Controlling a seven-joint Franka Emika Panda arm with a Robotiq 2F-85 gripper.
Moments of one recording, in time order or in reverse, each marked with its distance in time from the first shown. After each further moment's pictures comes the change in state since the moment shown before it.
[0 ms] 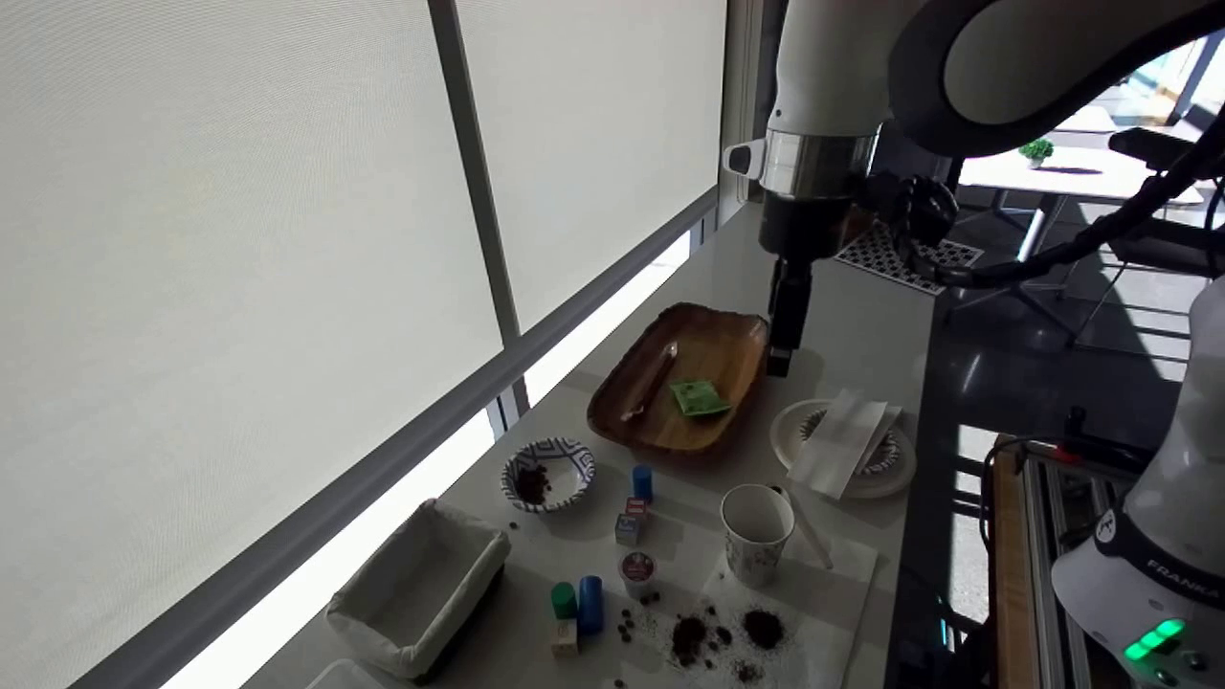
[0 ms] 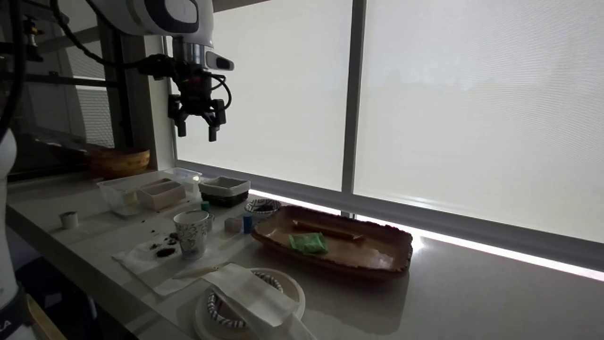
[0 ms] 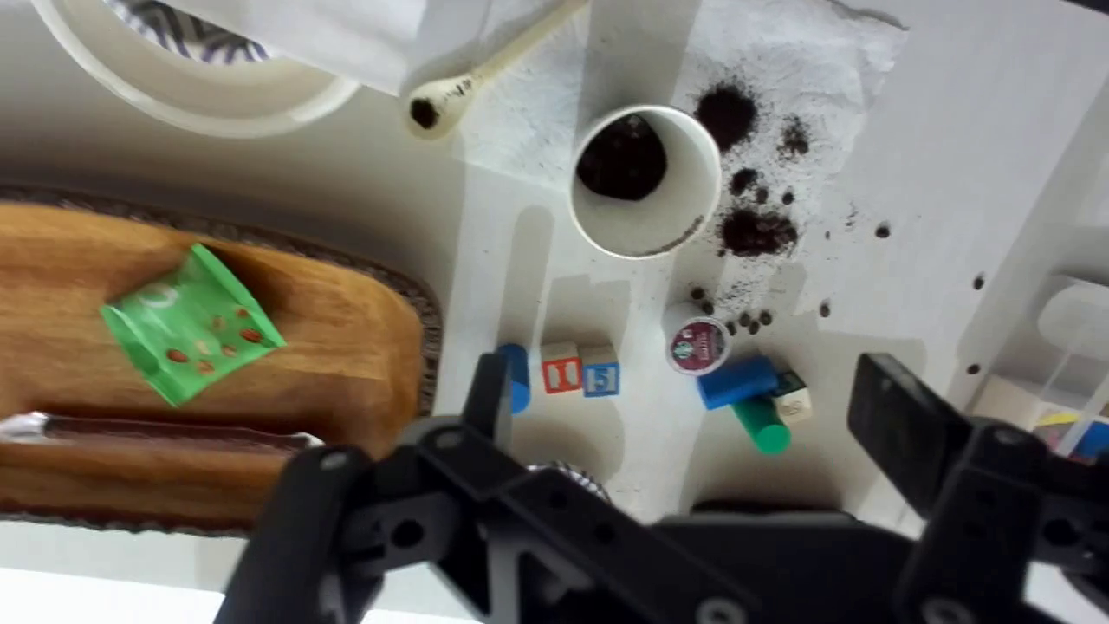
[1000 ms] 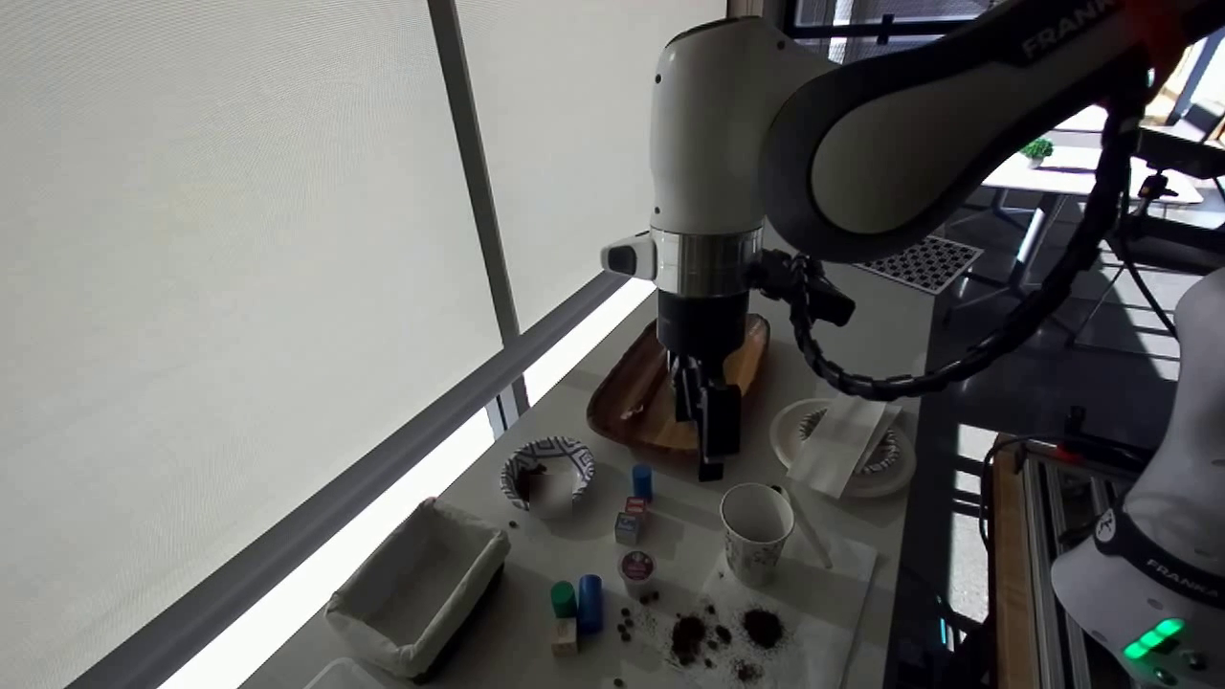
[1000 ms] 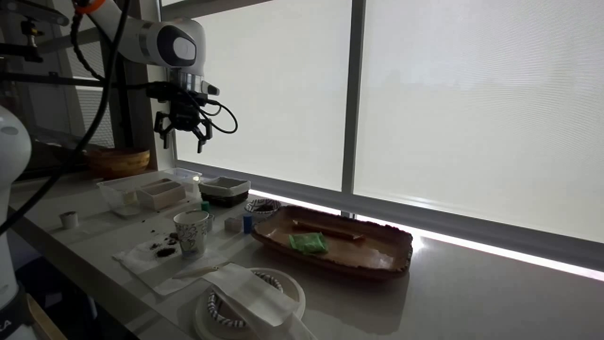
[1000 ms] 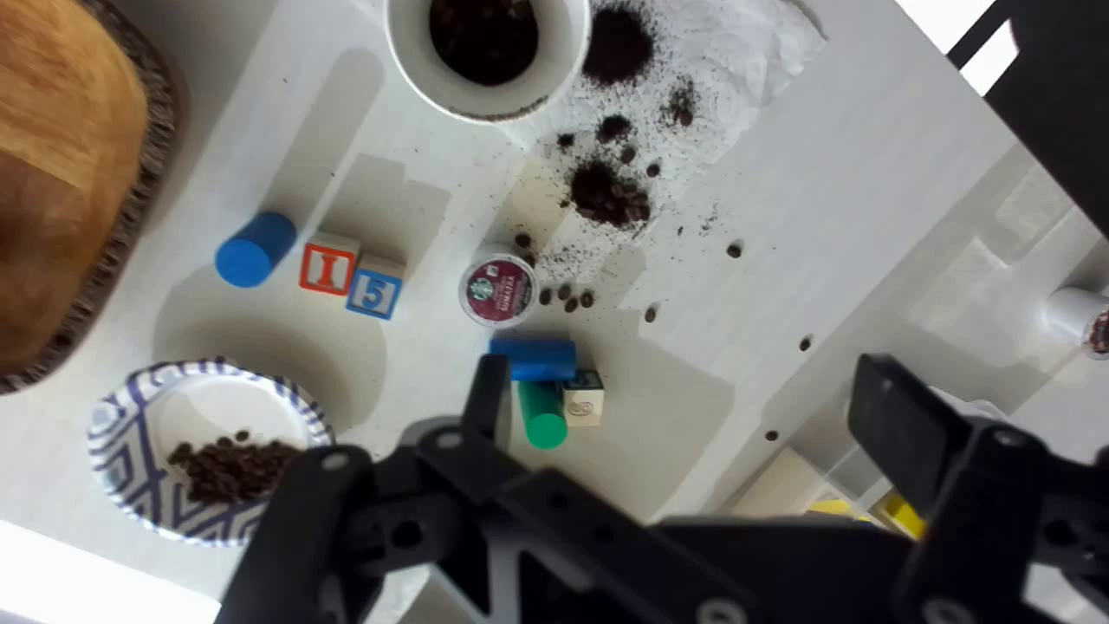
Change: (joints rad) arm 0.122 0.312 0.074 0.182 0.083 0.081 -0.272
